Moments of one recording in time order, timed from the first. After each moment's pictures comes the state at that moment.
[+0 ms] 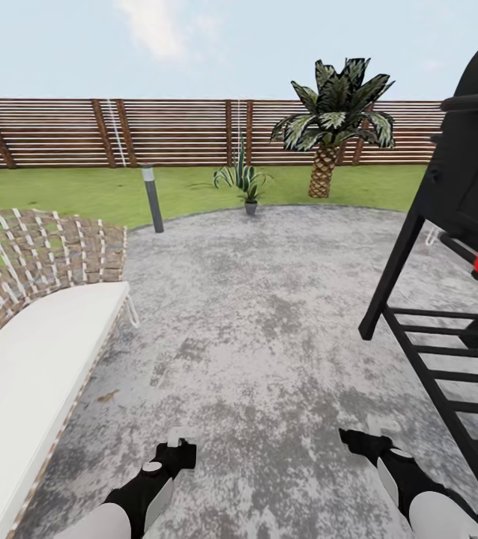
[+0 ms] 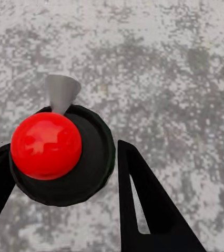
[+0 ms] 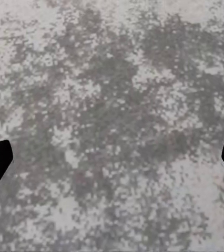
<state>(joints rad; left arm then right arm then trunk) -0.61 -0.12 0.03 -0.22 -0.07 -0.07 0.02 -0.64 -0.08 -0.58 -0.32 0.38 0.02 0.16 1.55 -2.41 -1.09</state>
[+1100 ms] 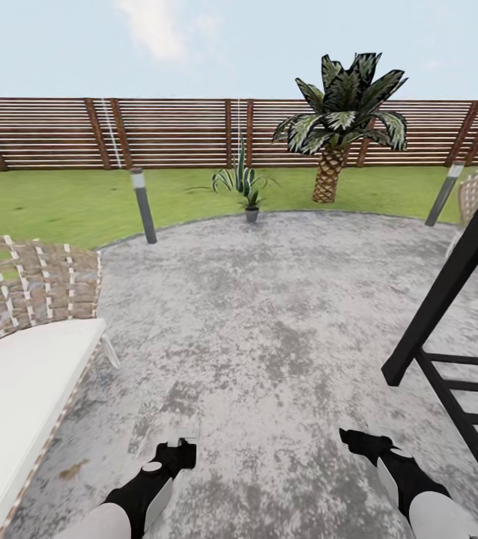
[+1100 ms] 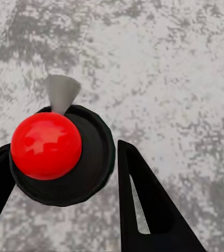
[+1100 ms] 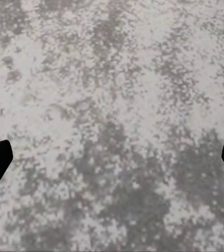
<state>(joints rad) -0.61 -0.12 0.03 -0.22 -0.07 -0.07 0.02 -0.64 -0.09 -0.58 -0.32 0.38 0.02 0.16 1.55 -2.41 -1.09</state>
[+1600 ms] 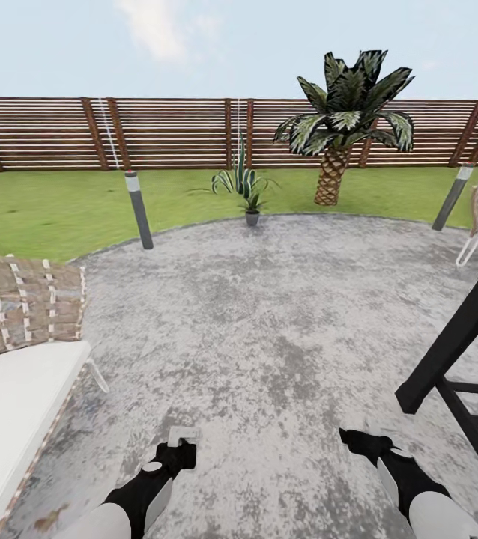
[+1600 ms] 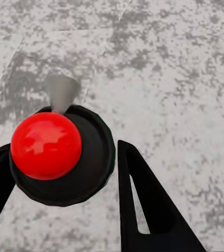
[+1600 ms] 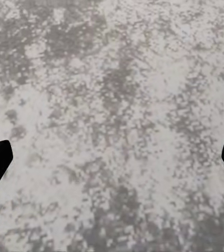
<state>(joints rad) -0.61 -0.12 0.03 -0.22 -0.07 -0.07 0.02 -0.64 -0.08 -0.58 -0.32 0.38 0.02 0.16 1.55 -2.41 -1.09</state>
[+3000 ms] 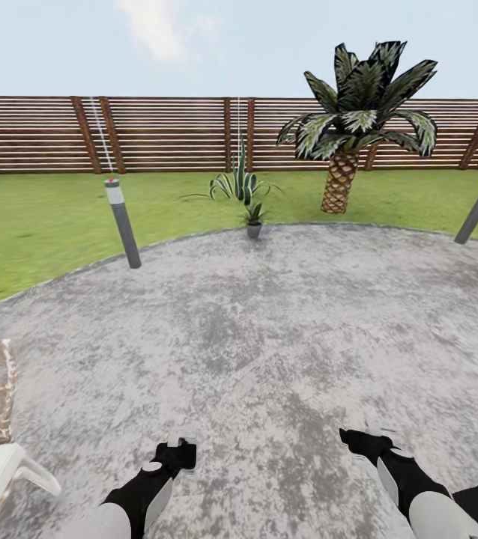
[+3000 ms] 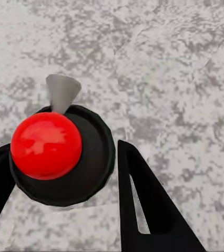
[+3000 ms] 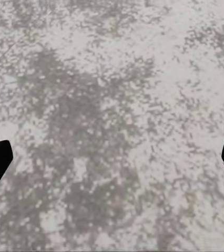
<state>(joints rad) -0.61 -0.12 0.03 -0.22 -0.07 -0.07 0.02 -0.64 -0.09 -0.58 -0.32 0.38 0.02 0.16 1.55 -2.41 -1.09</state>
